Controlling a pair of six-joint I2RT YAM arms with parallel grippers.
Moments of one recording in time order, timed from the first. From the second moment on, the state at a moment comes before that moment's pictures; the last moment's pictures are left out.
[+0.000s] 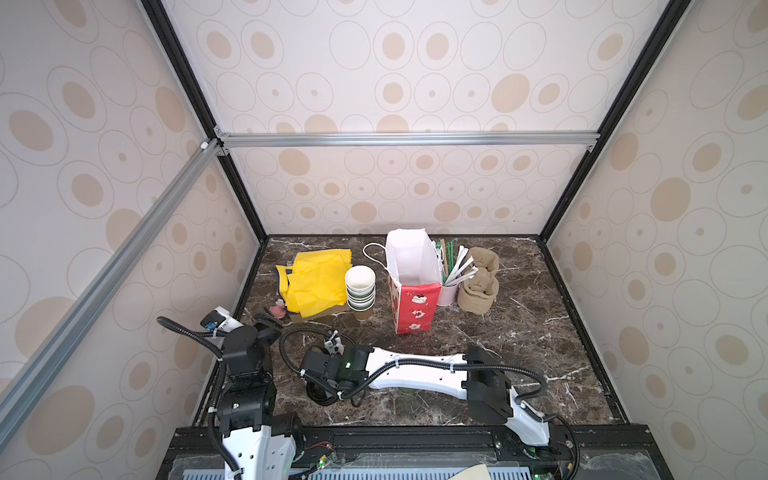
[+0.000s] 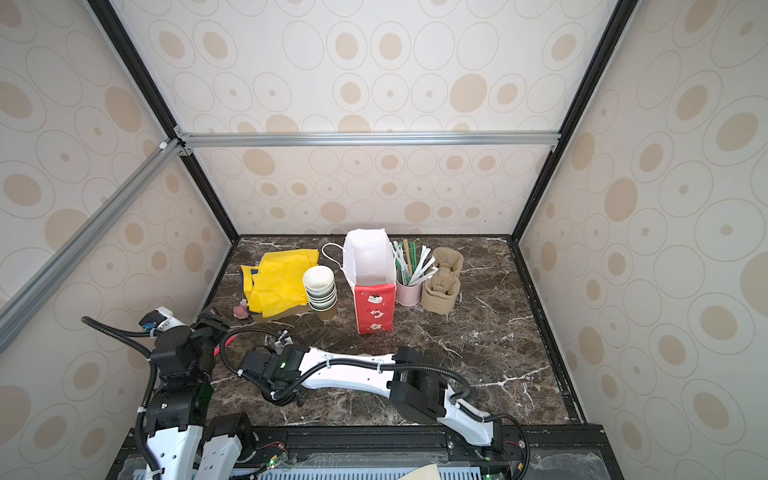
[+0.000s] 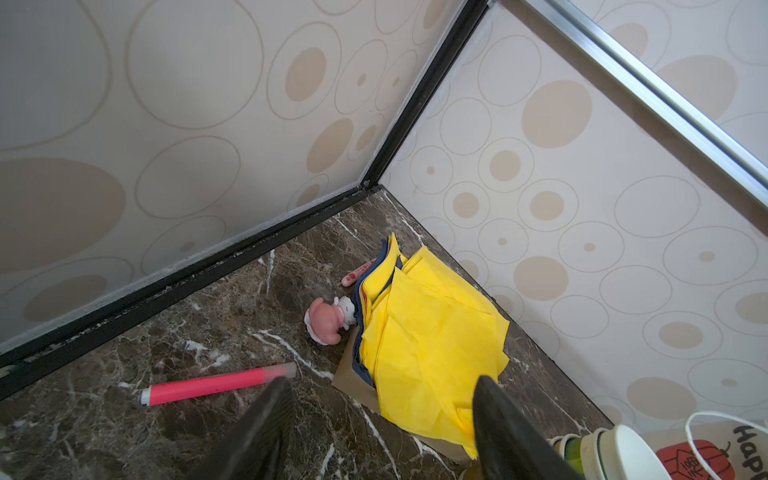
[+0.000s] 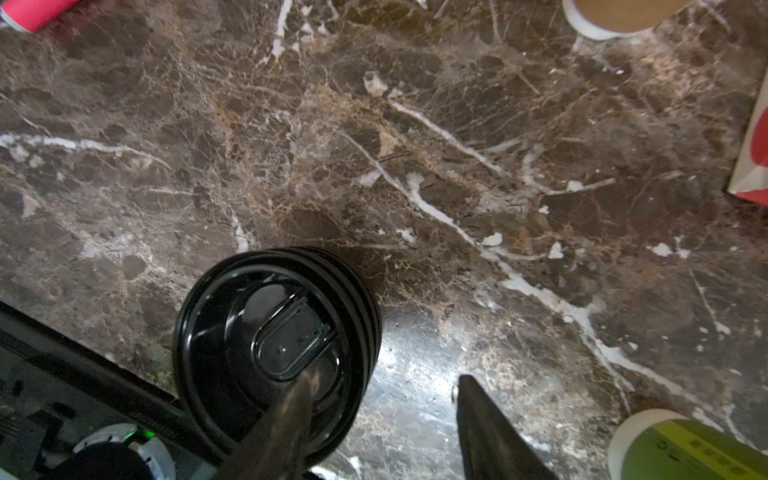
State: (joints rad) left arm 0.18 0.45 0.59 -0.43 -0.25 -0.64; right arm 1.38 2.27 2.04 -1.00 0.31 0.93
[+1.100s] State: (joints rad) left arm 0.18 0.43 0.69 -0.50 -0.24 -0.62; right arm 1.36 2.37 2.16 -1.12 0.34 1.07
